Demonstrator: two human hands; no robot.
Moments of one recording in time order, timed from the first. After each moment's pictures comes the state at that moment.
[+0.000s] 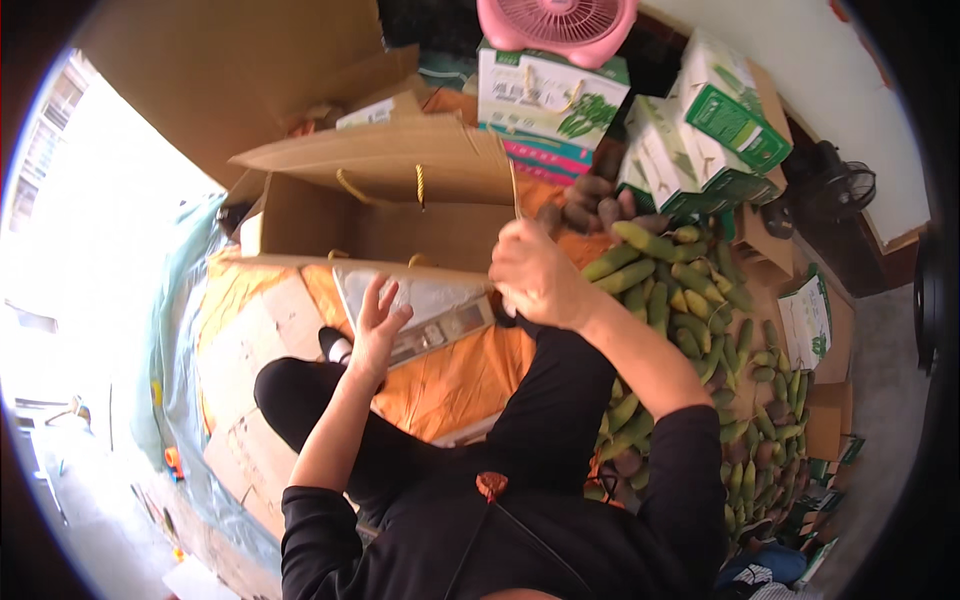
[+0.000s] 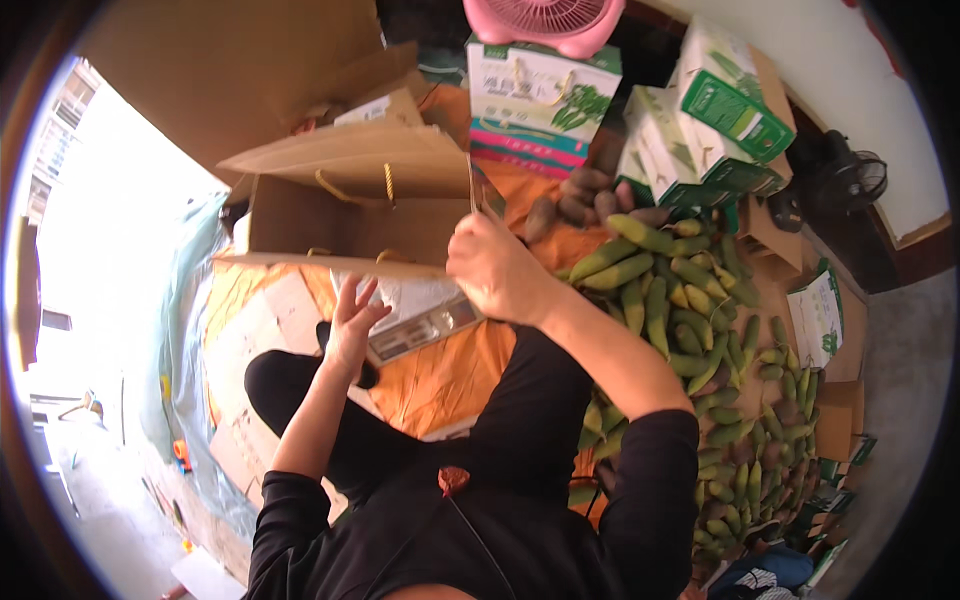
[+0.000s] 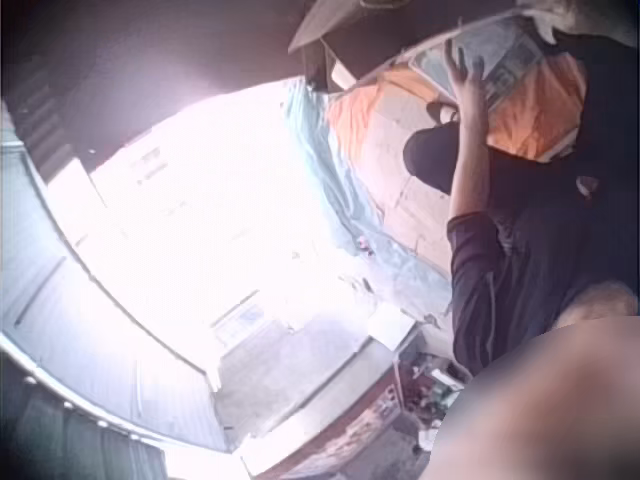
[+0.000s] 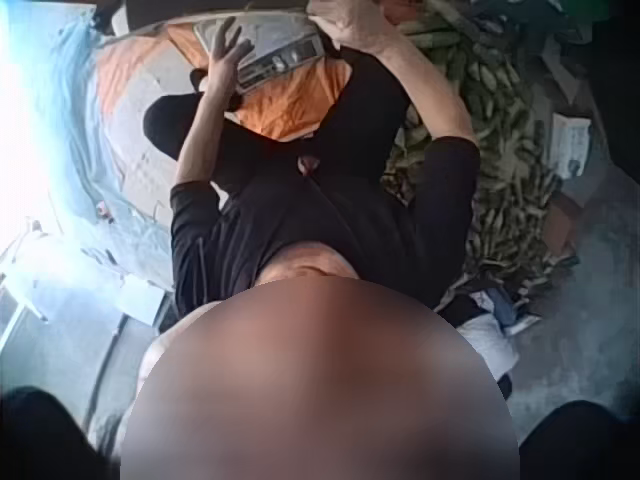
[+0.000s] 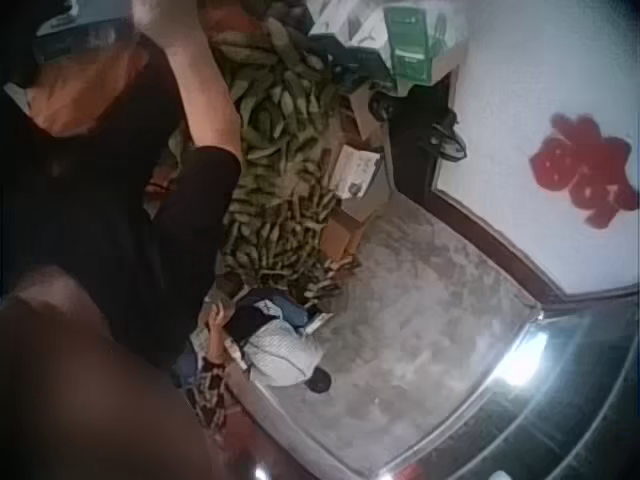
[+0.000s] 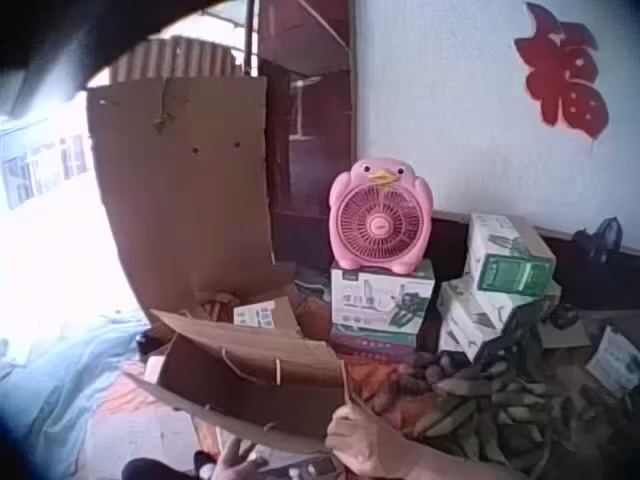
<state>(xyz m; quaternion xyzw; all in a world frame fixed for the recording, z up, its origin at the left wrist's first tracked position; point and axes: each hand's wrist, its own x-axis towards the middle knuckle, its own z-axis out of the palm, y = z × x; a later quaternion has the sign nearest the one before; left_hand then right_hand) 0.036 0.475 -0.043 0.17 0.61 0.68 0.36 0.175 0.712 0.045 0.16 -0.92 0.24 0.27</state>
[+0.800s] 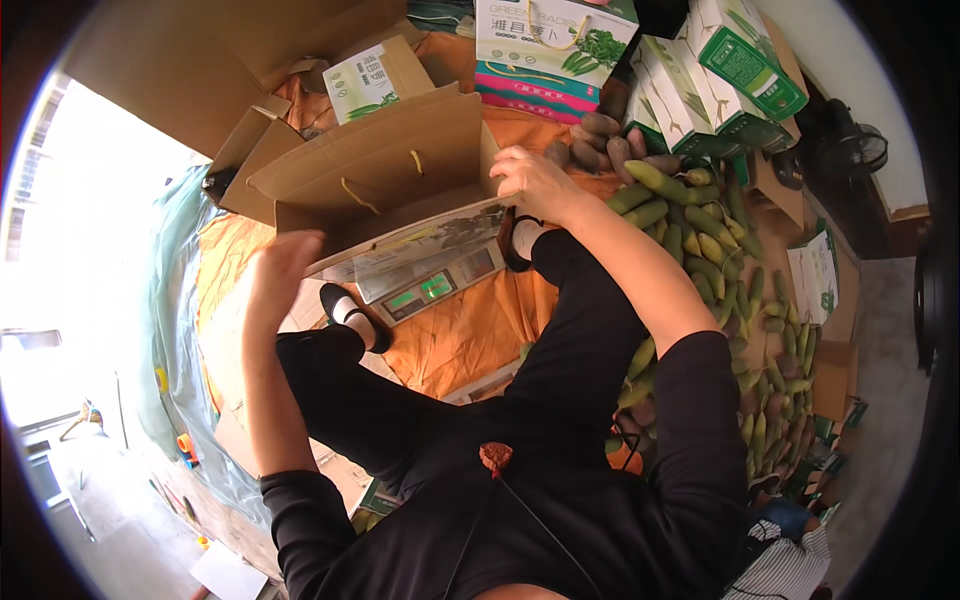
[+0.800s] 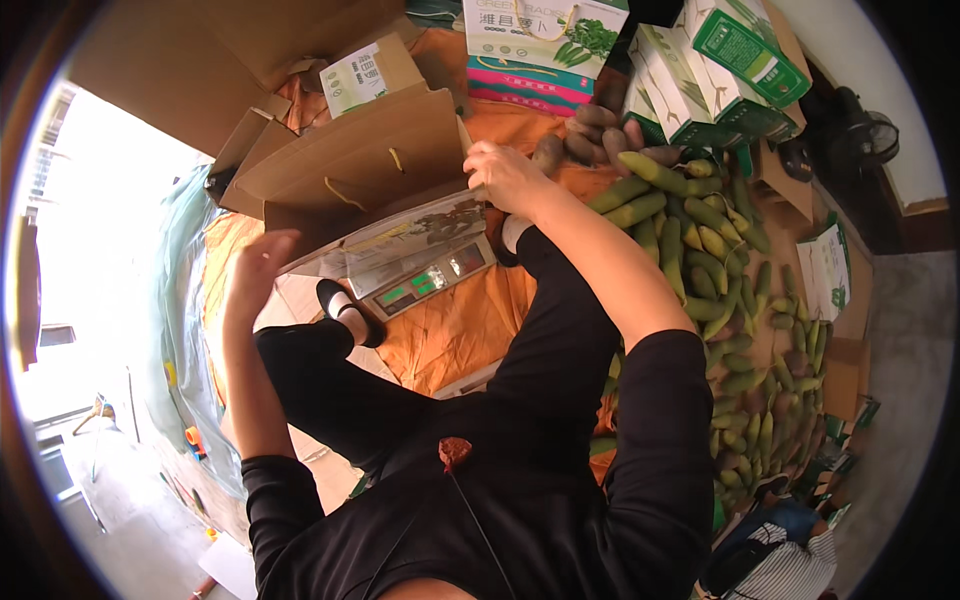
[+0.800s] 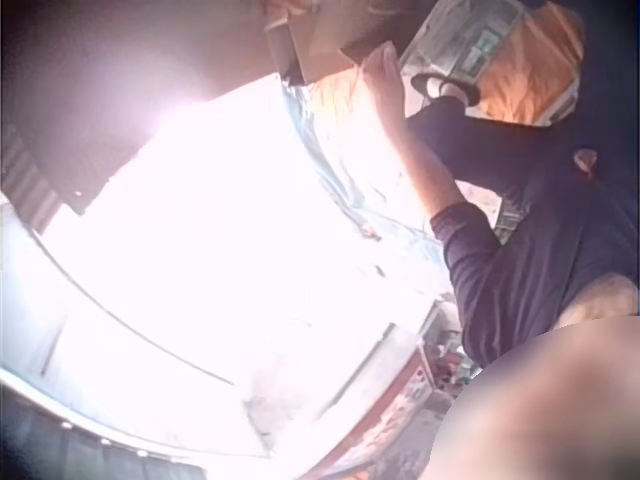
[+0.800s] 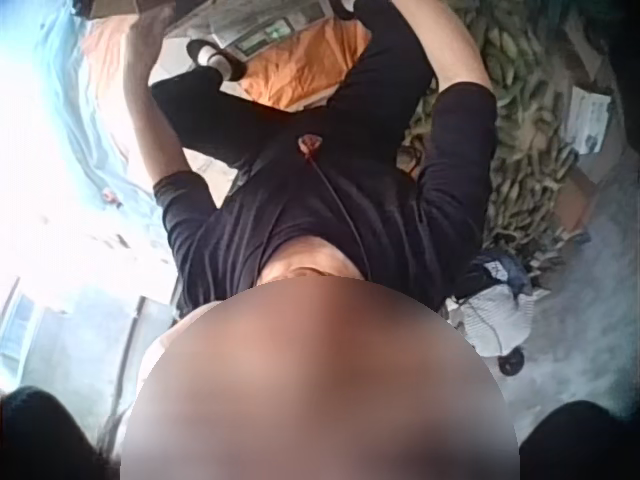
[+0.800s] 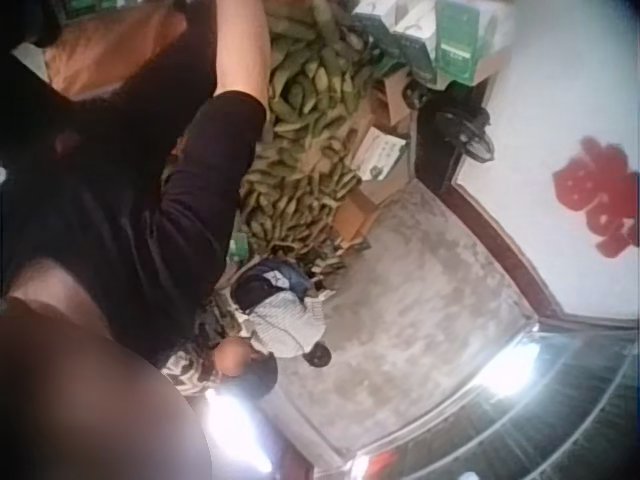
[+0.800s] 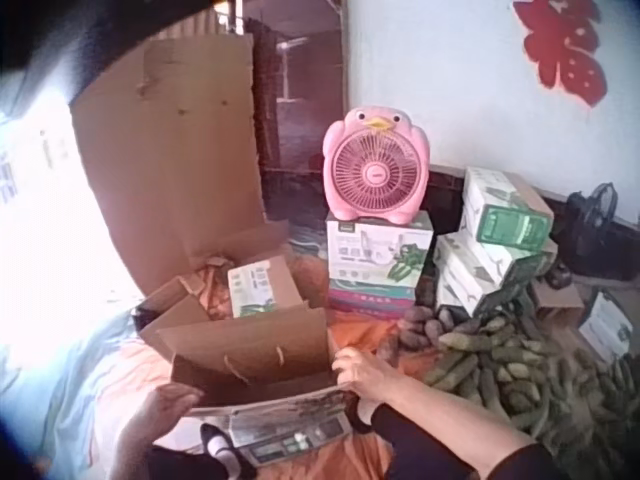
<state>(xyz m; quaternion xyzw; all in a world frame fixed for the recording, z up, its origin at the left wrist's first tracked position) -0.055 0.413 0.032 0.35 0.86 0.34 0.18 0.127 0.755 -0.073 0.09 -0.97 0.17 0.17</state>
